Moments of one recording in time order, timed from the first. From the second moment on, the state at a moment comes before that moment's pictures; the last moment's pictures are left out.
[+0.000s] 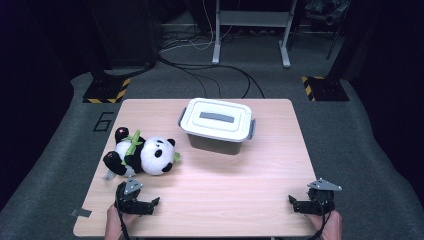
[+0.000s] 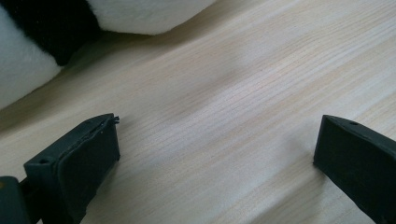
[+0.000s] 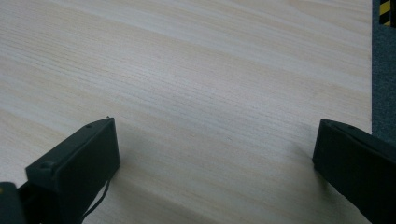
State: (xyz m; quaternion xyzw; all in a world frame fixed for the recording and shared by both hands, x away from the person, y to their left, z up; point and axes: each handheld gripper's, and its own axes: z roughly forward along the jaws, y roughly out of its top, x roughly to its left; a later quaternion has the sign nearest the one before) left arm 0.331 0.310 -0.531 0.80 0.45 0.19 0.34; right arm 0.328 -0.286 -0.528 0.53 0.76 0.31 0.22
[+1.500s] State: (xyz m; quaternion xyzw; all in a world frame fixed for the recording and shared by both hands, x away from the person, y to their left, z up) left arm 0.330 0.309 -0.532 0.81 0.45 0.19 0.34; right arm 0.399 -0.187 -0.442 0.44 0.81 0.35 0.19
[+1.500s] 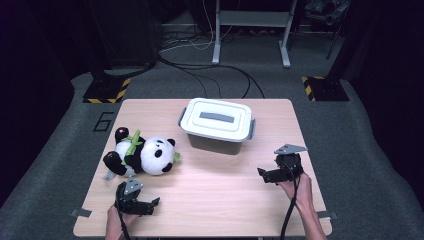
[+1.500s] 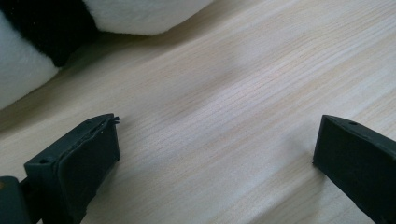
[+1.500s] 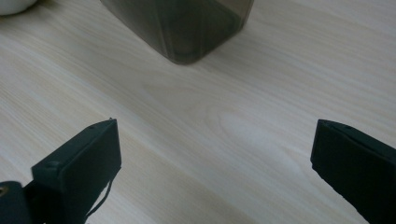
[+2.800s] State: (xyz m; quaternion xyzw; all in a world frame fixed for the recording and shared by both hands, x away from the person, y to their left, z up) left arm 0.330 0.309 -0.532 0.80 0.45 0.19 0.34; right arm 0.483 -0.126 -0.388 0.40 0.81 0.38 0.21
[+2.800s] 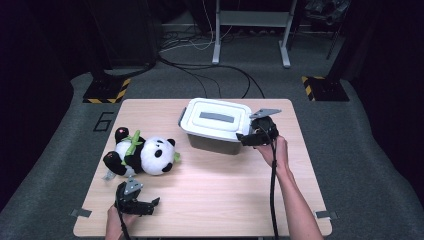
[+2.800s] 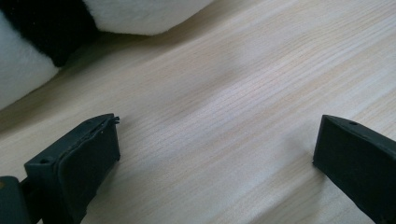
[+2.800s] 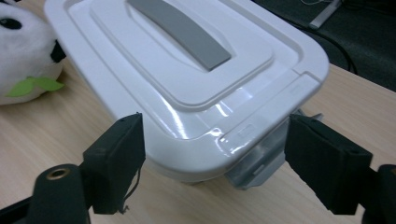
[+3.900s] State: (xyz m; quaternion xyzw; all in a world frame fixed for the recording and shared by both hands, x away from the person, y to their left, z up) left arm 0.329 0.308 -0.532 0.80 0.45 0.19 0.34; right arm 0.510 -0.157 -0.420 0.52 0.75 0.38 0.18
